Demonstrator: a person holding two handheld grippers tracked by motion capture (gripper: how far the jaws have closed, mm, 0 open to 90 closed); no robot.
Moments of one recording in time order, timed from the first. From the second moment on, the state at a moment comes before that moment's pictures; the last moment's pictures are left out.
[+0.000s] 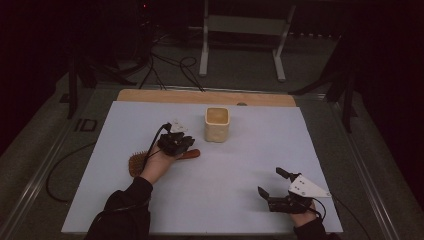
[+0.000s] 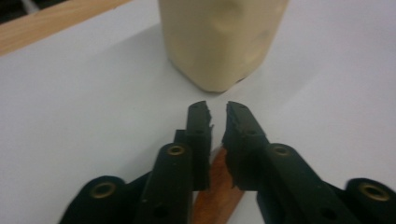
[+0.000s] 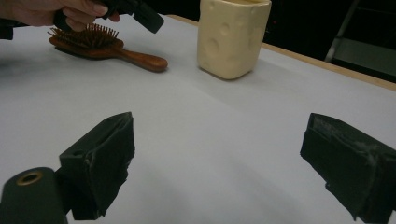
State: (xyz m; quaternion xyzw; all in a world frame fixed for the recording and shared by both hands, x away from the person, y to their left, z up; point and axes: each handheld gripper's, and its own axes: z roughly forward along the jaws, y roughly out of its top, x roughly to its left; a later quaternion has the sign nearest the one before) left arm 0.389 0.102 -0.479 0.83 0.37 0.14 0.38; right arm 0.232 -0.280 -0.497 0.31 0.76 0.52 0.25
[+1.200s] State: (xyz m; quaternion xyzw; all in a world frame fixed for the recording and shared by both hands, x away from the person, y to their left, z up) left arm 0.400 0.075 -0.505 0.84 0.45 0.10 0.28; right arm 0.231 -0.280 -0.496 0.31 0.75 0.52 0.25
